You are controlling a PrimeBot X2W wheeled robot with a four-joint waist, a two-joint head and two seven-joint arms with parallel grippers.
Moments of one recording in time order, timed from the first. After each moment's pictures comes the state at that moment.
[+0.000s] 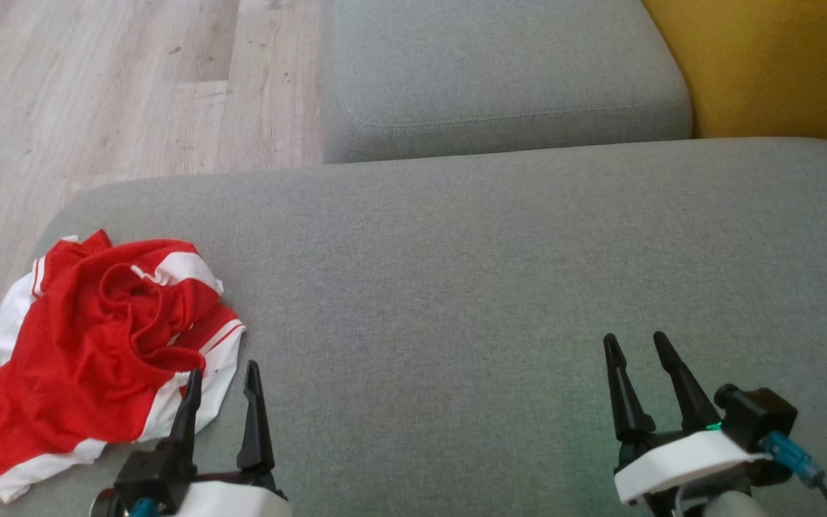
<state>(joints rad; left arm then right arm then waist) 0.09 0.09 -0.23 0.15 -0.34 0.09 -0.18 0.04 -0.04 0.15 0.26 0.31 0.12 -0.18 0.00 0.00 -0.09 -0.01</state>
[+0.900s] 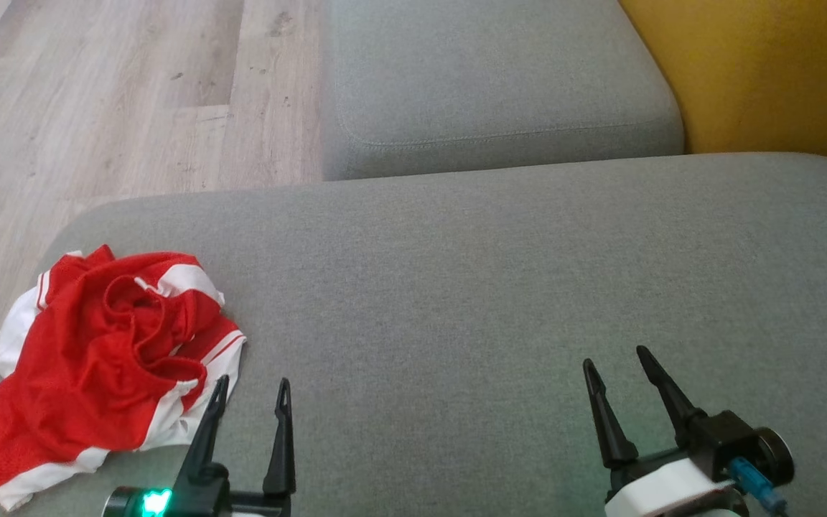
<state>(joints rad) 0.13 0.06 -0.22 0.14 -0.05 0.08 -0.25 0.08 -0.04 0.16 0.26 0.03 0.12 -0.25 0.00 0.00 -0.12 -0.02</state>
